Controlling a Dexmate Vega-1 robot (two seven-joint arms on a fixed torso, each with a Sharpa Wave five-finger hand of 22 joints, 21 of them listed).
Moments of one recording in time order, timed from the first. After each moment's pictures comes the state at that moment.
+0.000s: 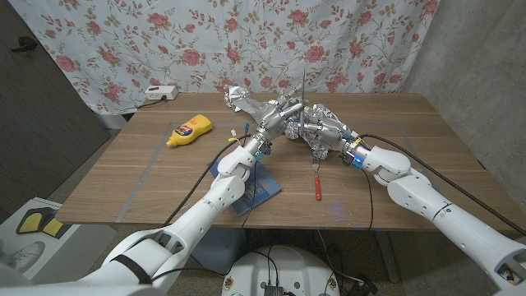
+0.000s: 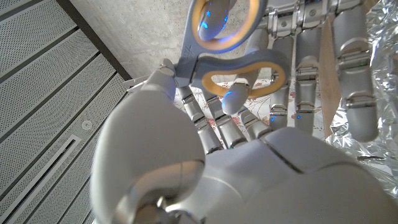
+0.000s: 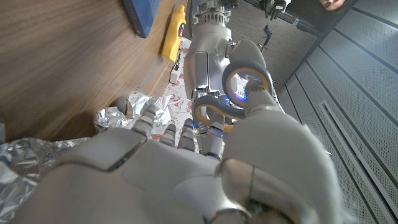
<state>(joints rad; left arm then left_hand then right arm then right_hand) 0.72 0.16 0.52 -1.14 -0.83 -0.47 -0.64 1.28 0.15 0.29 -0.16 0.17 0.37 -0.13 0.21 0.19 0.81 -0.21 0.51 0.35 0.56 -0.21 0.31 0.59 0.18 0.04 0.19 0.17 -0.89 -0.68 -0.47 -1.55 0.73 0.31 0.51 0.86 0.06 0.24 -0.13 0.18 0.48 -0.09 0.24 0.33 0.05 0.06 0.23 0.22 -0.17 0.10 0.22 0.20 0.00 0.20 0.19 0.17</state>
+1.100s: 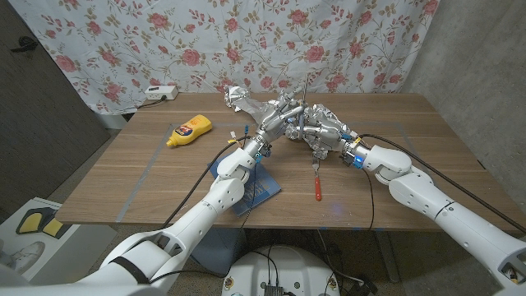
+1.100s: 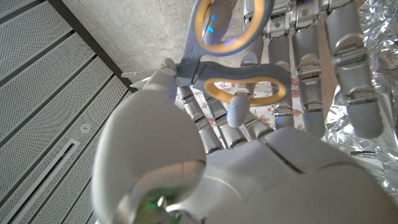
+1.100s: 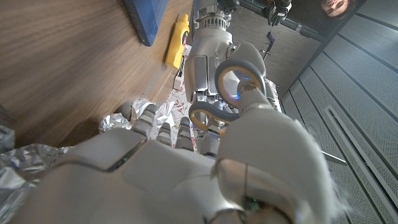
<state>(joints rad) 0.73 0.16 0.53 -1.13 -0.82 -0.50 -0.63 1.29 0.17 0.28 -0.15 0.18 0.41 -0.18 0.21 0.19 0.81 -0.21 0.51 0.35 0.56 -0.21 0.34 0.64 0.17 0.04 0.19 0.17 -0.88 -0.70 -0.48 -1.57 0.72 0.26 0.52 0.95 0.09 0.26 -0.17 0.18 0.38 -0.08 0.22 0.36 0.02 0.07 0.20 0.20 -0.17 0.11 0.21 0.19 0.01 0.20 0.19 0.16</state>
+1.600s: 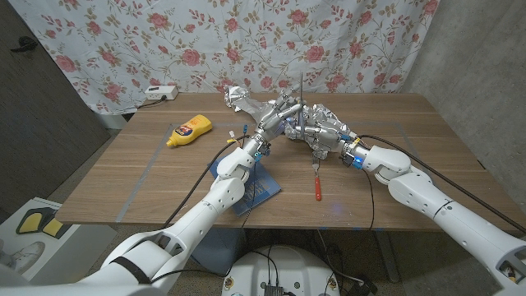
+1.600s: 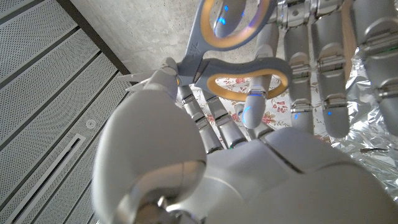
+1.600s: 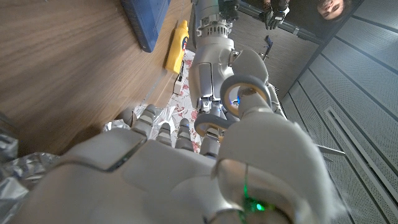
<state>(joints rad) 0.73 0.15 0.52 -1.13 -0.84 -0.51 -0.63 1.29 0.17 0.28 -0.15 0.19 0.41 -0.18 0.21 0.19 0.81 -0.21 0.51 0.35 0.56 -0.21 0.34 0.65 0.17 0.04 0.19 0.17 -0.87 -0.70 -0.49 -1.55 0.73 0.25 0.56 0.95 0.08 0.26 -0.16 0.18 0.33 -0.06 0.21 0.36 -0.02 0.09 0.20 0.20 -0.17 0.11 0.20 0.19 0.00 0.21 0.18 0.17</state>
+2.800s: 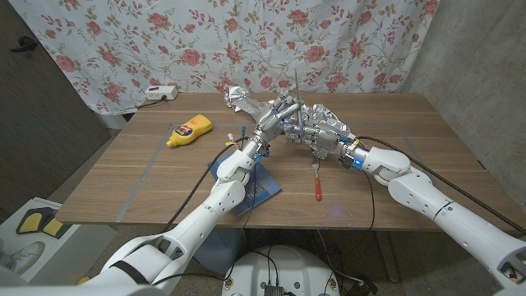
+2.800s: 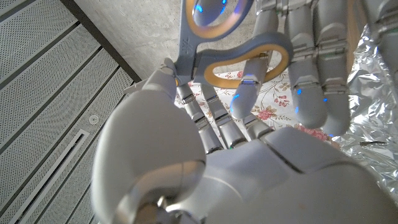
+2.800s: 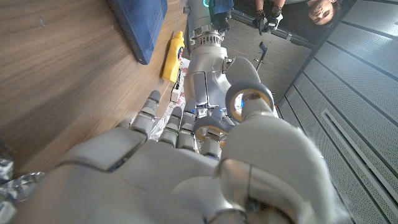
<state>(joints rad) 0.75 0.15 0.51 -1.14 -0.83 -0.54 -0.61 1.29 0.16 0.28 -0.15 0.19 0.43 -0.19 0.21 0.19 0.81 -0.21 0.52 0.35 0.56 -0.21 0.36 0.68 0.17 0.04 0.19 0.17 -0.88 -0.71 -0.49 -1.57 0.75 0.24 0.59 0.92 0.11 0.23 -0.14 0.18 0.28 -0.08 0.22 0.38 0.20 0.03 0.52 0.49 0.11 -0.03 0.34 0.30 0.32 0.18 0.28 0.18</state>
